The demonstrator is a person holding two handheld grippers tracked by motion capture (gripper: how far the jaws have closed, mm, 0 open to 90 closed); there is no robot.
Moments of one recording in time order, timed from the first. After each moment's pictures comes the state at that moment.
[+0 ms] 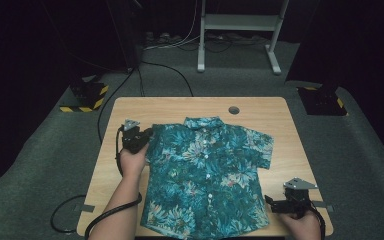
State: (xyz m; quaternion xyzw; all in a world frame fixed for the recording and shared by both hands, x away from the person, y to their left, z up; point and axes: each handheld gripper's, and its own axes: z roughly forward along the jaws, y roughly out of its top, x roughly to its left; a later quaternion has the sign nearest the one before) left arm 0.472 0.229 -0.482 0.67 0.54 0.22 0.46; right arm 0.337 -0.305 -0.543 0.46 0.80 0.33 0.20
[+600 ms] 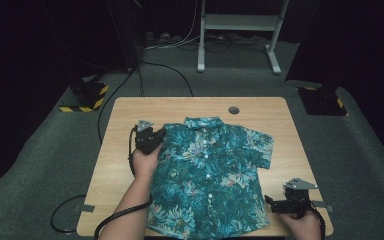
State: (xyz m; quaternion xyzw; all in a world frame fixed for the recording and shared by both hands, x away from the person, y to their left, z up) left arm 0.472 0.189 -0.483 0.68 0.52 0.21 0.48; right arm 0.337 -0.305 -0.543 0.46 0.80 0.33 0.20
